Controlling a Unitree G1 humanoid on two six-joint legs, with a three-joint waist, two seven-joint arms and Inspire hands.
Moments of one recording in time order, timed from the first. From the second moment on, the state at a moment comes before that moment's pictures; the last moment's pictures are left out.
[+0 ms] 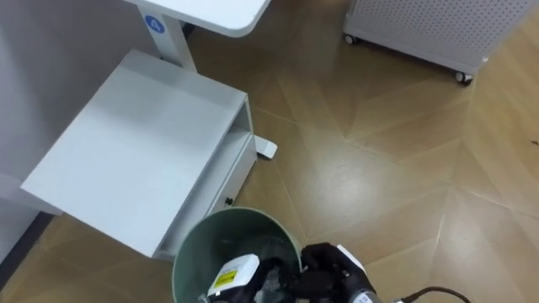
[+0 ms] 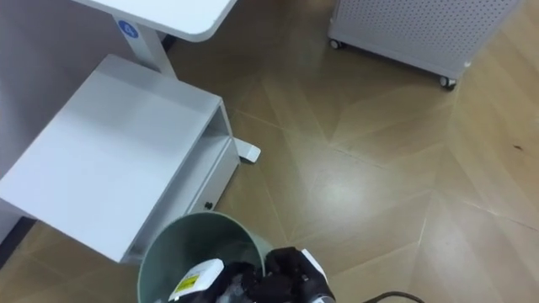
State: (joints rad) left arm -0.42 0.08 -0.60 1.13 0.48 -0.19 0.29; right arm -0.33 -0.18 0.53 0.86 0.46 -0.15 0.05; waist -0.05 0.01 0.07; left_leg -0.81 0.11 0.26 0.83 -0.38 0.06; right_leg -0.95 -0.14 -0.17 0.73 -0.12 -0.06
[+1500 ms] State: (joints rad) left arm -0.11 0.24 -0.51 0.81 0.51 -0.27 0.28; right arm -0.09 -0.27 0.28 0.97 0.47 -0.20 0.02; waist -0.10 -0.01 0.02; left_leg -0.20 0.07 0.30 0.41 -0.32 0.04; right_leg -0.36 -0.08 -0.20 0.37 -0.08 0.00
